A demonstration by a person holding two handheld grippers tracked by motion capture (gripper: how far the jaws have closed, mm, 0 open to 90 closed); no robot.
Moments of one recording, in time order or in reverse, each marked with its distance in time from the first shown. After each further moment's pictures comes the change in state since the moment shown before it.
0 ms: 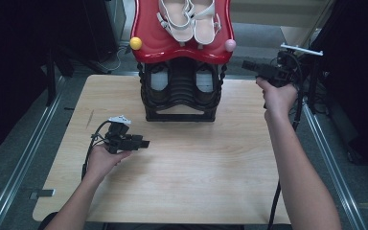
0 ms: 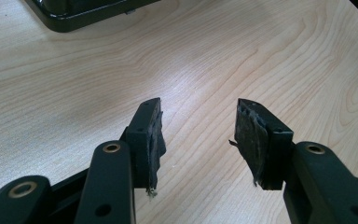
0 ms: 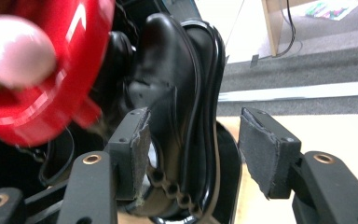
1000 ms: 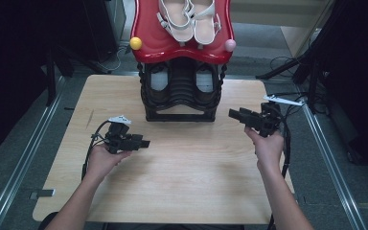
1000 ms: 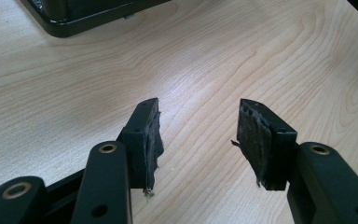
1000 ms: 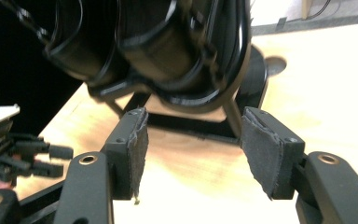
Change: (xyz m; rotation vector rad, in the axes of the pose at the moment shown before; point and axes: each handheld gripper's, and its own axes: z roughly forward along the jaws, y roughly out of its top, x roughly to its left) left arm -0.001 0.000 -0.001 0.000 0.002 0.017; right arm -0.003 -0.128 -0.012 0.115 0.081 -0.067
